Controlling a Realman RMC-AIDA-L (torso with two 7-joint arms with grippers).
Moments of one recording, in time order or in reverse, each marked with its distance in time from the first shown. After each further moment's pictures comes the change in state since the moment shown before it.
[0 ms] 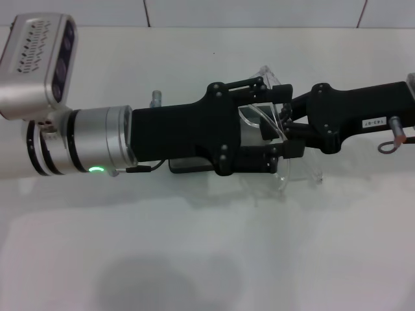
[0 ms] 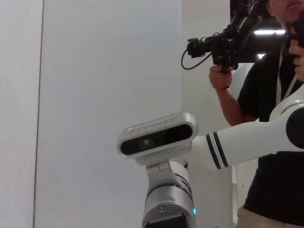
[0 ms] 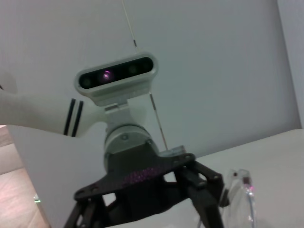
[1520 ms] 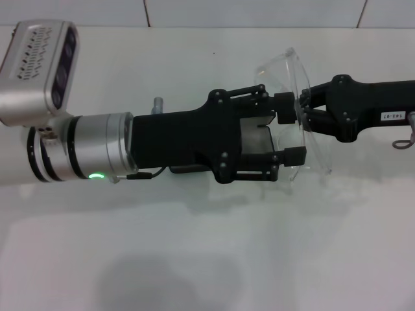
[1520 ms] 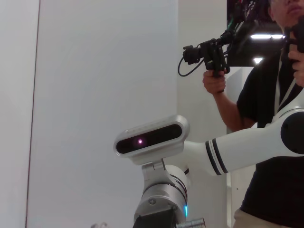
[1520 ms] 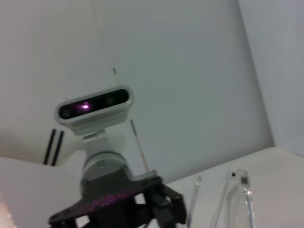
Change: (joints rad) left arm 0.008 -0.005 0.006 -0.008 0.001 0.016 0.000; right arm -0.047 0.005 0.098 0.002 0.002 -0.016 0.000
